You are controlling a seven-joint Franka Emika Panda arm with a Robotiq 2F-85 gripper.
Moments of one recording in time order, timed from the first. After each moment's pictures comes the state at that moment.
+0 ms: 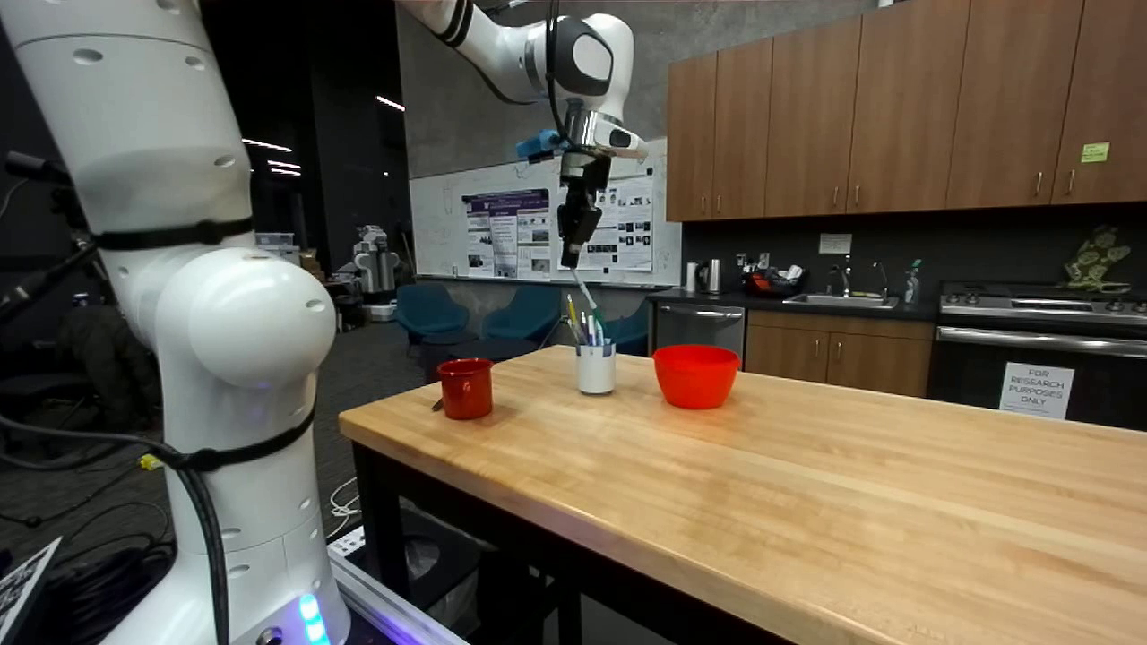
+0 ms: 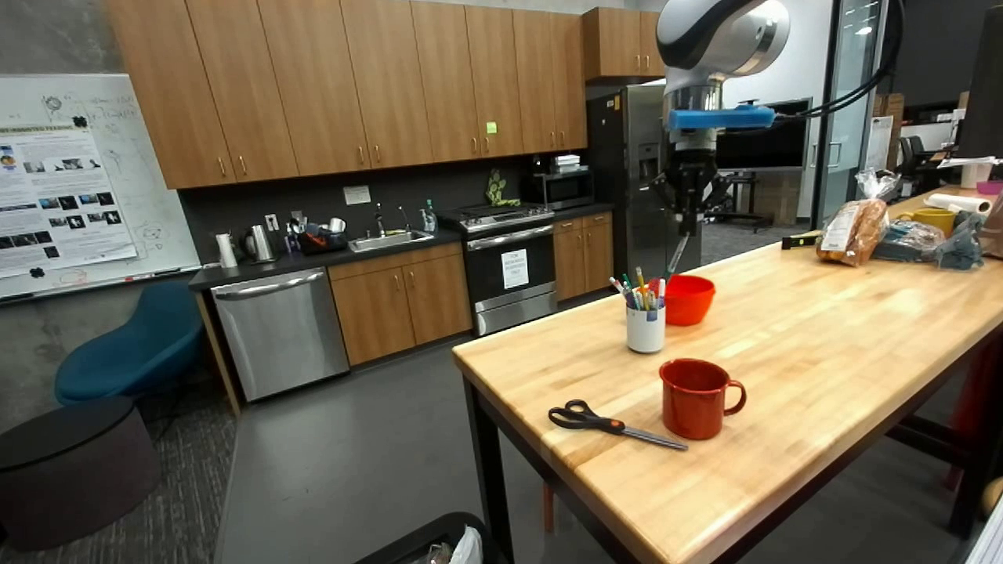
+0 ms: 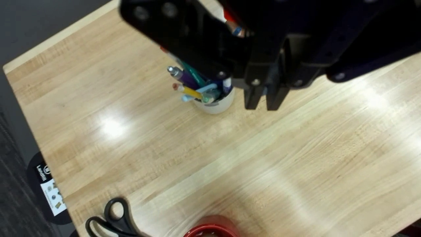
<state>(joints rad) -0.11 -0.19 -0.07 -2.03 0.13 1.72 0.42</state>
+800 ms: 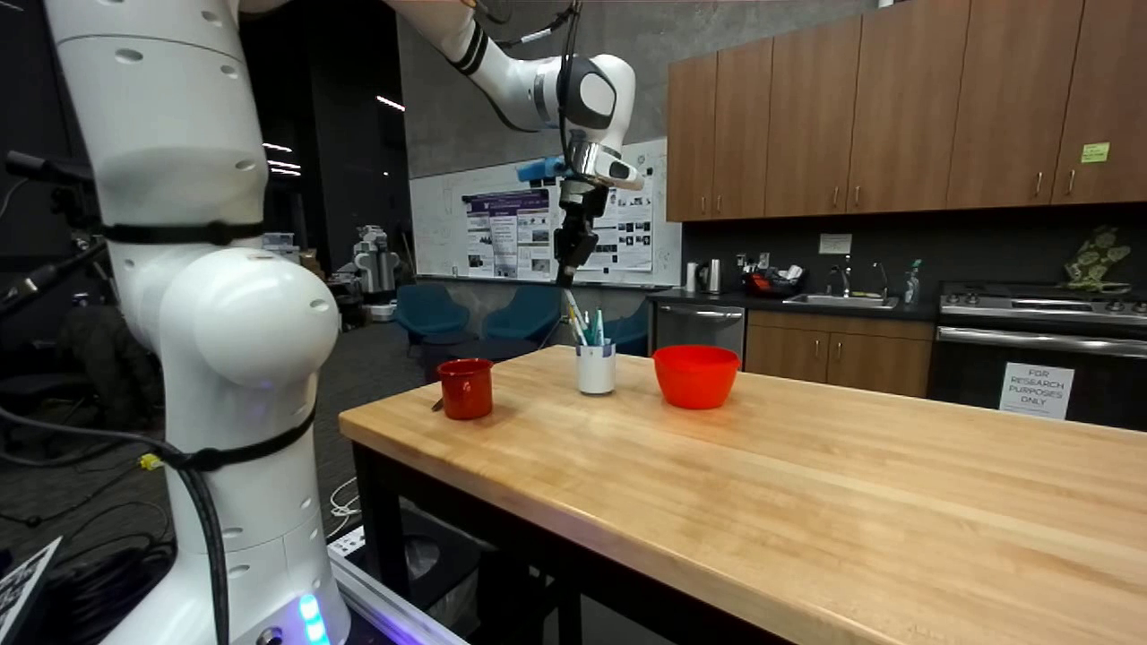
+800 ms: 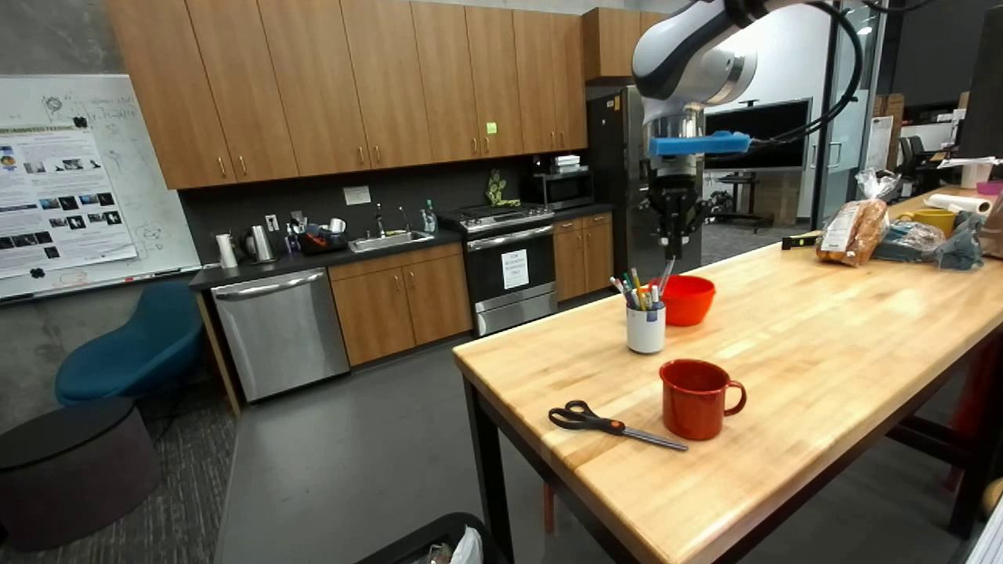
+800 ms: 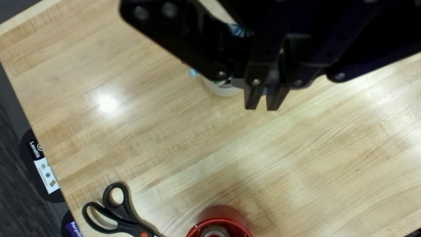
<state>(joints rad) -0.08 -0.09 -0.06 -2.00 0.15 1.72 0.41</state>
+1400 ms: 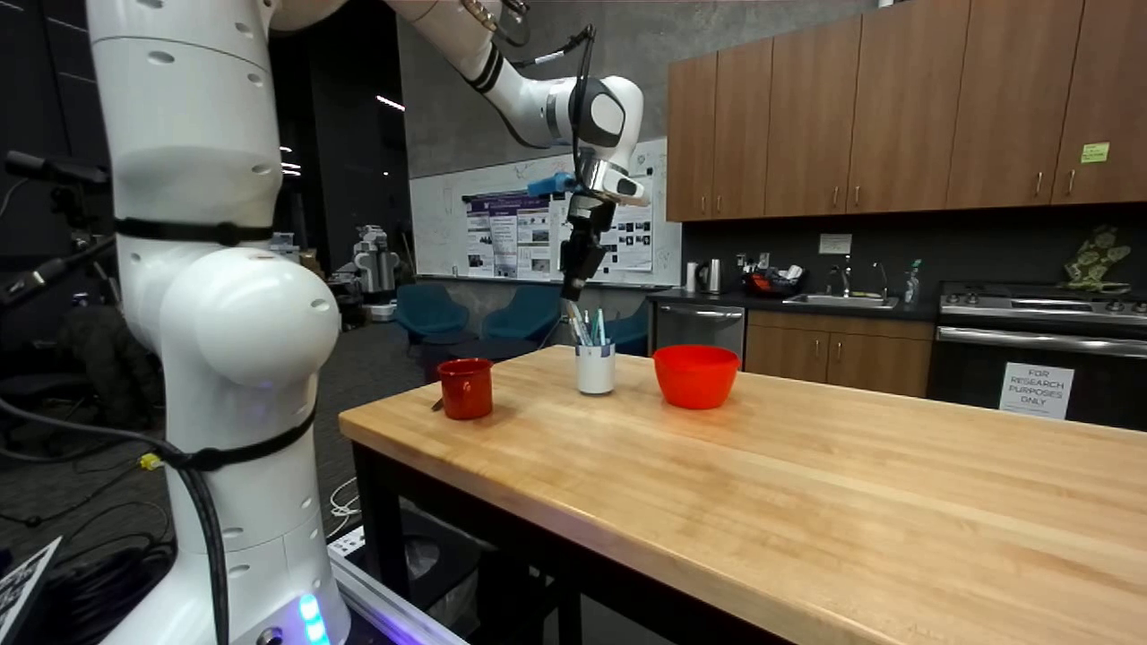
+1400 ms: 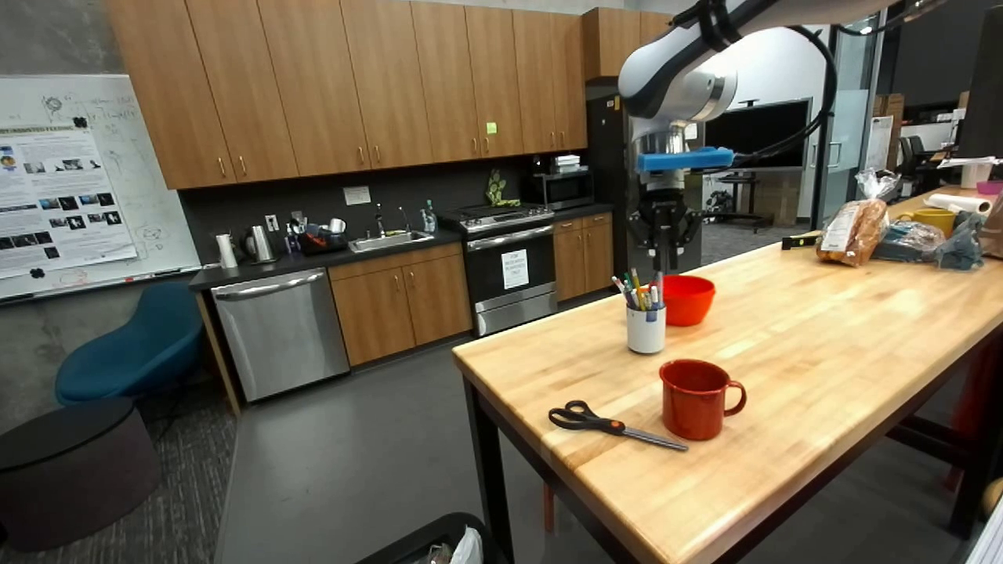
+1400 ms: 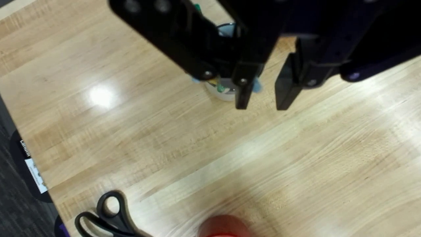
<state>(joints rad) -0.08 0.00 -0.06 -1.94 0.15 1.72 0.41</state>
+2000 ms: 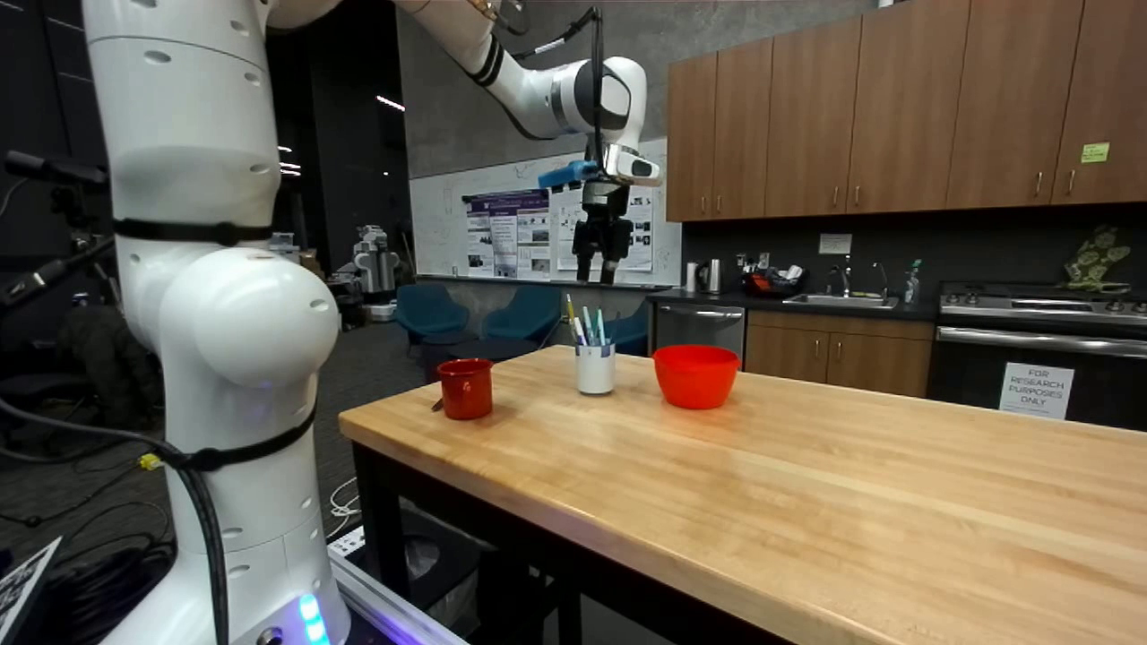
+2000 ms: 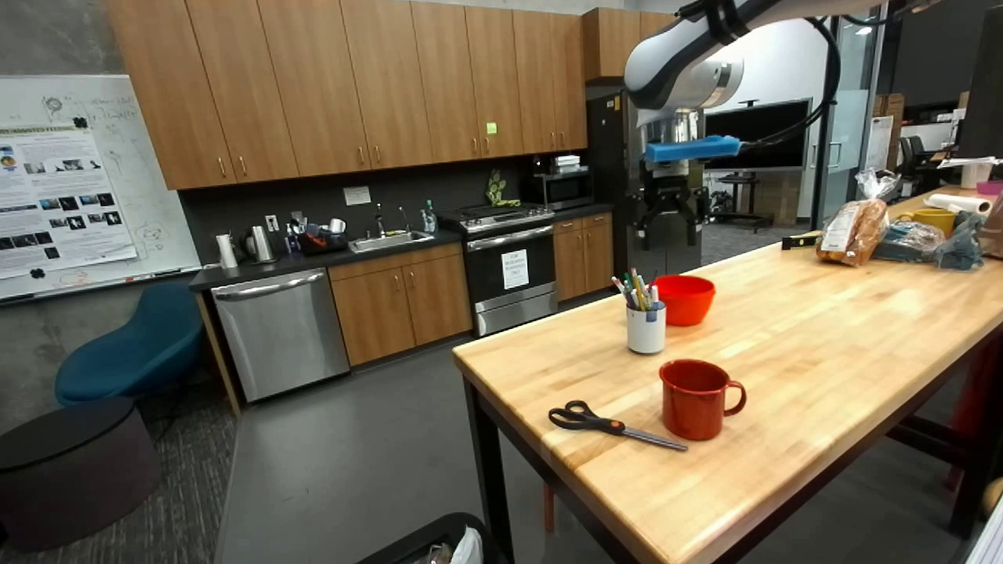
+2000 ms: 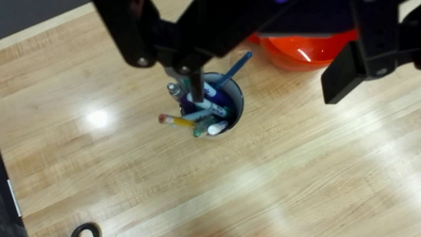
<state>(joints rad) -0.09 -0.01 -0.07 -1.91 0.06 1.77 0.35</state>
